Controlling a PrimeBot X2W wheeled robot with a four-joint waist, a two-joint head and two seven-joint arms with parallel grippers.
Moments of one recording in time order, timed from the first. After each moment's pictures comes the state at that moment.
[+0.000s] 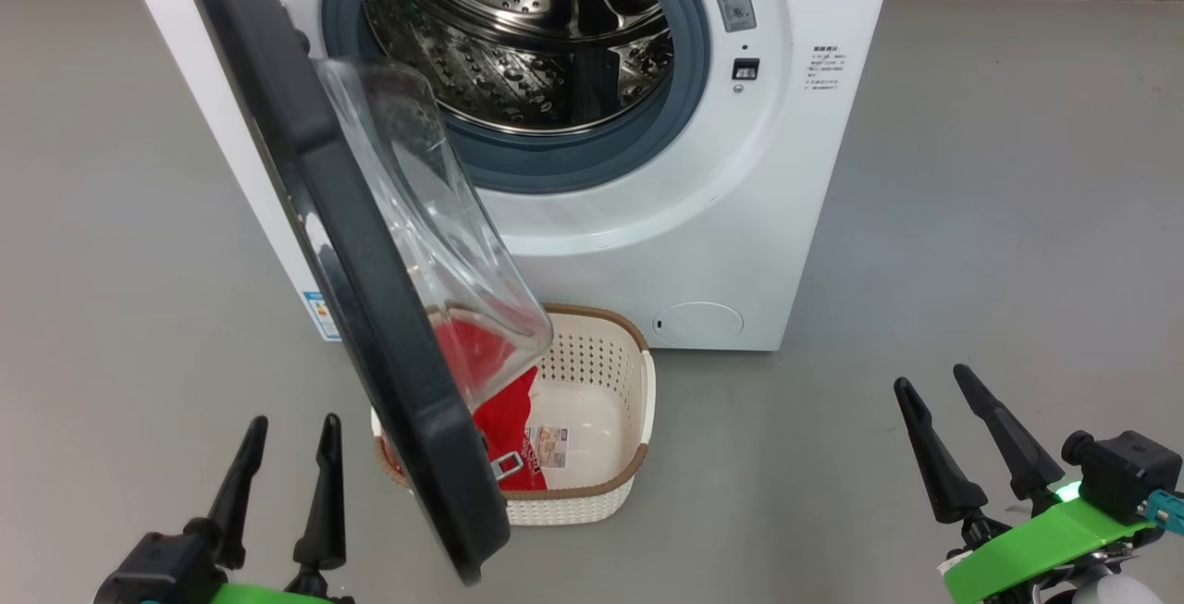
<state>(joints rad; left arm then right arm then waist) -0.02 0.05 -0.07 0.13 -0.26 -0.13 -0.25 -0.08 -0.32 0.18 0.15 0.56 0.13 -0.25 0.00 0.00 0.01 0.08</state>
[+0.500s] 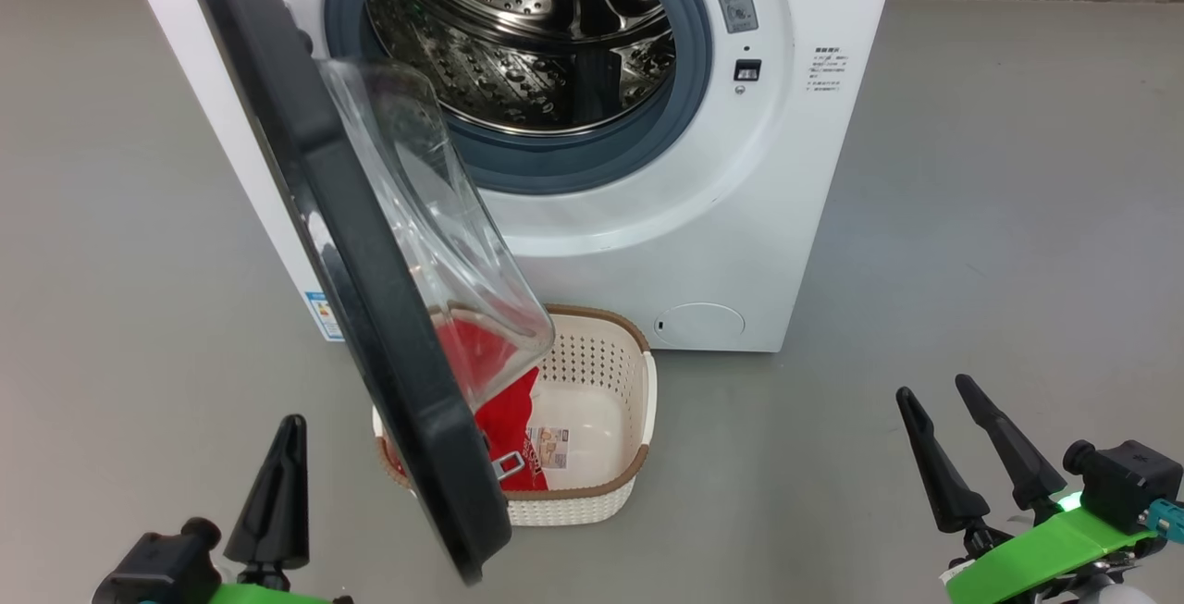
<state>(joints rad) -0.02 0.05 -0.06 0.13 -0.27 -0.13 -0.25 -0.06 -0.32 0.18 0.15 0.56 0.13 -0.25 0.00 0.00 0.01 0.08</state>
